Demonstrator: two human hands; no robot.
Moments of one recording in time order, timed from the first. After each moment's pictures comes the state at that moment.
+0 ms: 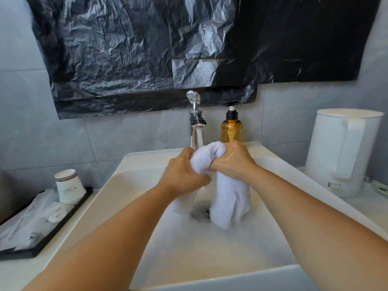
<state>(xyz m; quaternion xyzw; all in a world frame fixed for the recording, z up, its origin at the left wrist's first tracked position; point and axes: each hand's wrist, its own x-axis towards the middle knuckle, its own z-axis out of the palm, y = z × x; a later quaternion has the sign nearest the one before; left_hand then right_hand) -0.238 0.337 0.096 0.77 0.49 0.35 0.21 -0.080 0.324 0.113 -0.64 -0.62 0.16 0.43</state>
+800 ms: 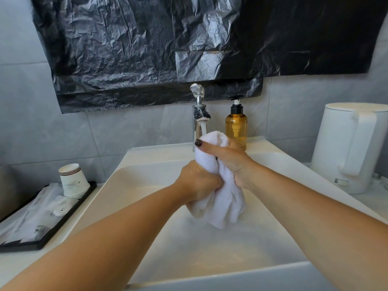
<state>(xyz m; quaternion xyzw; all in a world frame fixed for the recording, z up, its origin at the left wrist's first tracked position) -0.220 0.315 0.091 0.76 0.50 0.27 0.32 -0.104 0.312 0.109 -0.45 -0.52 0.45 0.57</state>
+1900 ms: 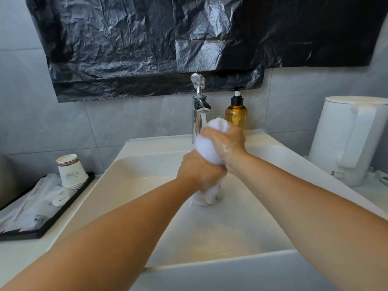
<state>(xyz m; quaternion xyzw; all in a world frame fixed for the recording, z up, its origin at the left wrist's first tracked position) -0.207 0.325 0.078 0.72 0.51 0.38 0.28 -0.119 0.329 0.114 -0.55 -0.44 0.30 0.64</state>
